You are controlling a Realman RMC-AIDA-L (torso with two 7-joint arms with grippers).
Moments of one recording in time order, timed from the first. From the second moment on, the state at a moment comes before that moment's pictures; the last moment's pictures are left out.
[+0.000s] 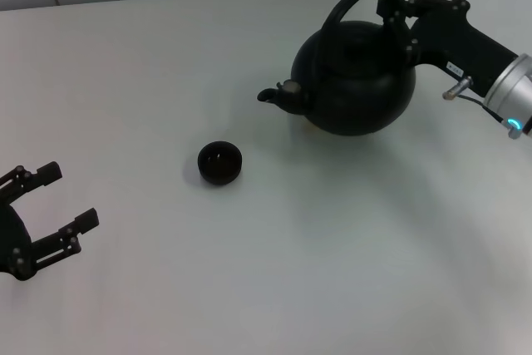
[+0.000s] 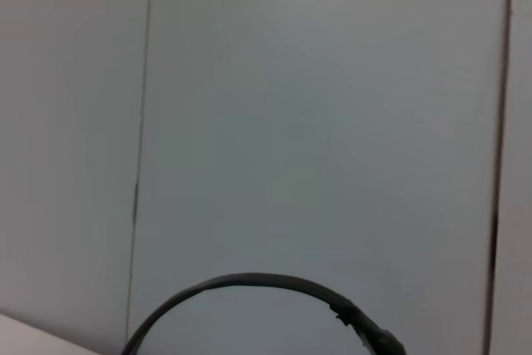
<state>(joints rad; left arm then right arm) -0.29 -2.04 0.39 0.50 2.00 1.73 -0.83 0.52 2.08 -0.63 -0.26 -1.33 -1.24 0.58</state>
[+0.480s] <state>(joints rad) -0.29 -2.04 0.39 0.50 2.00 1.74 -0.83 0.54 2.09 -0.63 -0.15 -1.28 -1.23 0.48</state>
